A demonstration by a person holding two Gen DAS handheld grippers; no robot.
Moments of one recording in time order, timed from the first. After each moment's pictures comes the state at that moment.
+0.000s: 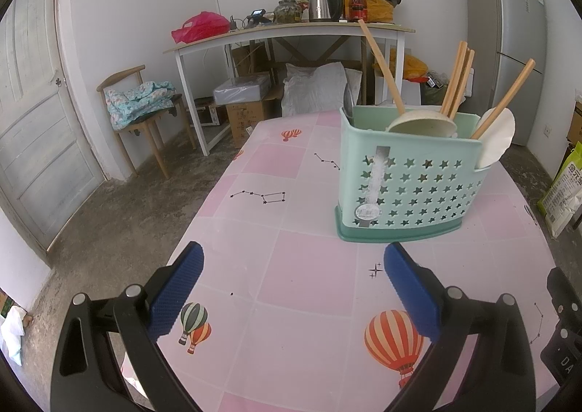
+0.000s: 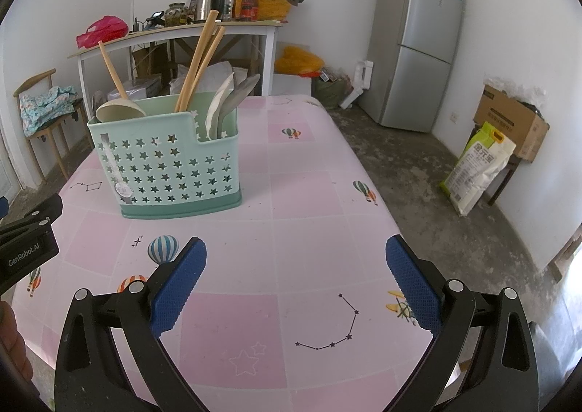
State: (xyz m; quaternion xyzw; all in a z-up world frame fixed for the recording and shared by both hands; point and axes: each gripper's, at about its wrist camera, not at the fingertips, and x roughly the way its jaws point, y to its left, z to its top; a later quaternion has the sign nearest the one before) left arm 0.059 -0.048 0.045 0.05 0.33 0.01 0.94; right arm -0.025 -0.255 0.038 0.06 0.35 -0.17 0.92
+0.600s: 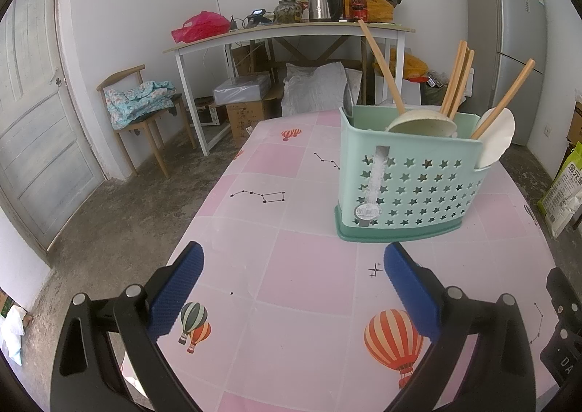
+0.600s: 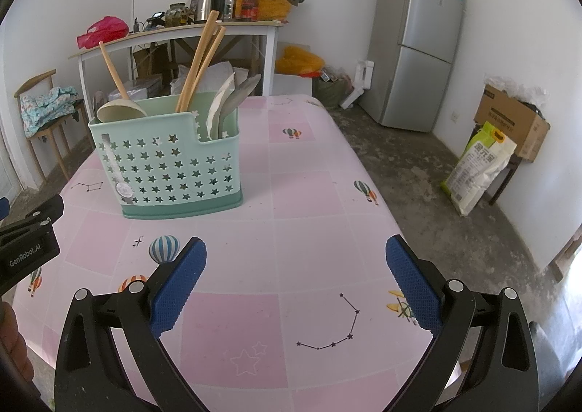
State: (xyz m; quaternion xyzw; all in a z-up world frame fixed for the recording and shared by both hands) left arm 0.058 -0.049 0.045 0.05 0.33 0.01 0.94; right arm -0.025 -0.255 0.038 0.06 0.35 -0.17 0.92
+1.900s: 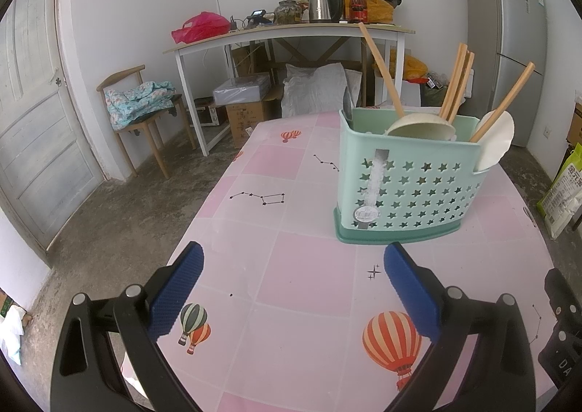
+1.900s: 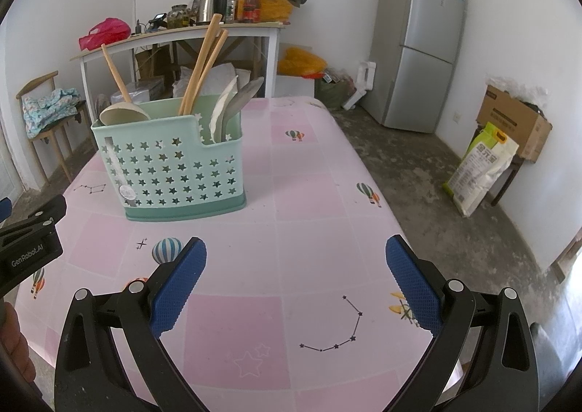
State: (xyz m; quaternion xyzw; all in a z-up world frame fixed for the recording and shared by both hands) left arm 0.058 -0.045 0.045 0.05 0.33 0.01 0.94; right arm -0.022 -0.251 0.039 0.06 0.35 -0.17 0.92
